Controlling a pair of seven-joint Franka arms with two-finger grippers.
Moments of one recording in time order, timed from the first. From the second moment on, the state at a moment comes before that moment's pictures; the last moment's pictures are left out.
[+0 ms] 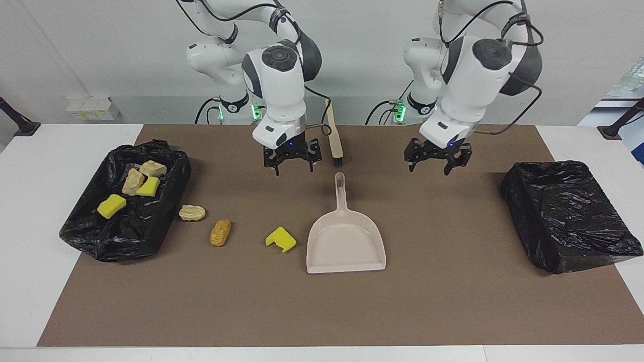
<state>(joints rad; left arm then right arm) -0.34 0.15 -0.06 -1.73 -0.04 1.91 -0.25 0.42 0.12 0.01 -1.80 -0.01 1.98 0.29</state>
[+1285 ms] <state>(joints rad) -0.59 0.40 -0.05 -1.71 -0.11 2.15 -0.56 0.29 0.09 0.01 -1.81 0.02 1.86 0.07</state>
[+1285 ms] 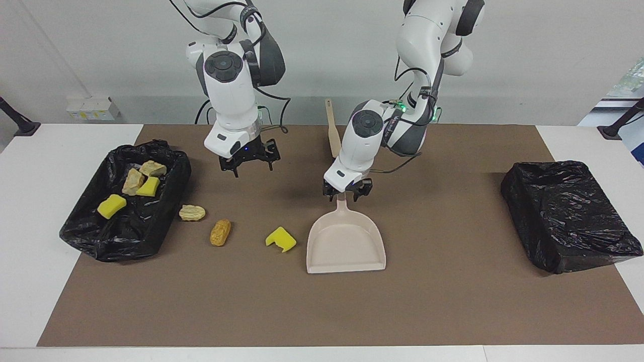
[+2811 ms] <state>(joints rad) -0.40 0.32 -0.02 -1.72 0.10 2.02 0.70 0.62 -0.13 0.02 -2.20 0.12 2.10 0.46</state>
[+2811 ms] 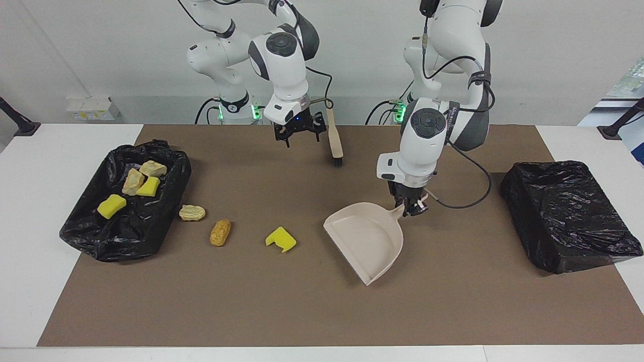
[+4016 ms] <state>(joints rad) -0.34 0.31 -0.04 -1.77 0.07 1.99 1.01 1.14 -0.14 0.03 -2.51 -0.23 2.36 1.41</state>
